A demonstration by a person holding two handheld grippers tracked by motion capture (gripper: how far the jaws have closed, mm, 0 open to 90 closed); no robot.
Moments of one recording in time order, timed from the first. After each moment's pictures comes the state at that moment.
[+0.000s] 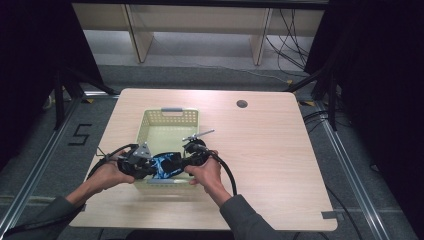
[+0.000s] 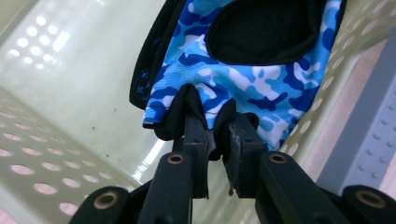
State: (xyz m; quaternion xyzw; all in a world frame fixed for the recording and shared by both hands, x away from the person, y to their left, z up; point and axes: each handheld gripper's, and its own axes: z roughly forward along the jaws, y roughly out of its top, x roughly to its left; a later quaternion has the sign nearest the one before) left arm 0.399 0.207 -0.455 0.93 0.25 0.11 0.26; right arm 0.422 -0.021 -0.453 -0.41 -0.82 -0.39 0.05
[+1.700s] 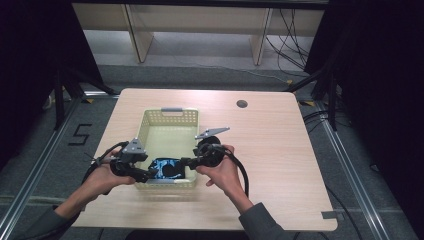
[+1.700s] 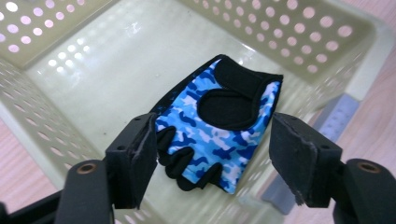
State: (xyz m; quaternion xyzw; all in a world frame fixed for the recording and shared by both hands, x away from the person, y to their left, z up) left arm 0.378 0.209 -0.428 0.87 0.33 0.13 0.33; right arm 0.404 -0.061 -0.415 -0.37 -0.83 -0.41 -0.03
